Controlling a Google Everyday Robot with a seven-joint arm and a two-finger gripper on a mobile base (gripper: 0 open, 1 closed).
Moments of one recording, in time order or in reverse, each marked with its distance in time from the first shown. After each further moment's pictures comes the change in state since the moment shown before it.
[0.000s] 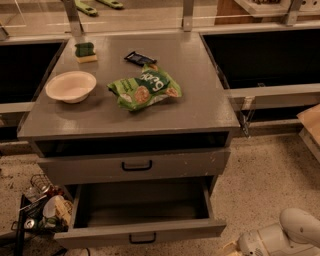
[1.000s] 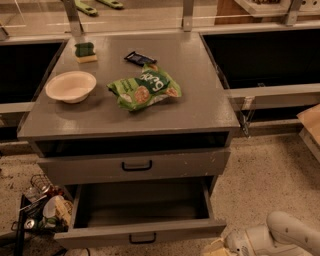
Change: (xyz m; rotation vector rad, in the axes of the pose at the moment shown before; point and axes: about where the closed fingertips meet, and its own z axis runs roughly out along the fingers) arm -0.014 -0.023 0.039 -0.062 -0.100 0.003
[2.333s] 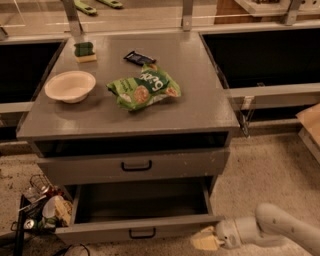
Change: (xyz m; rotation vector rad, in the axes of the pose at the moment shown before) arm -0.037 -0.026 0.021 0.022 -0.056 -0.006
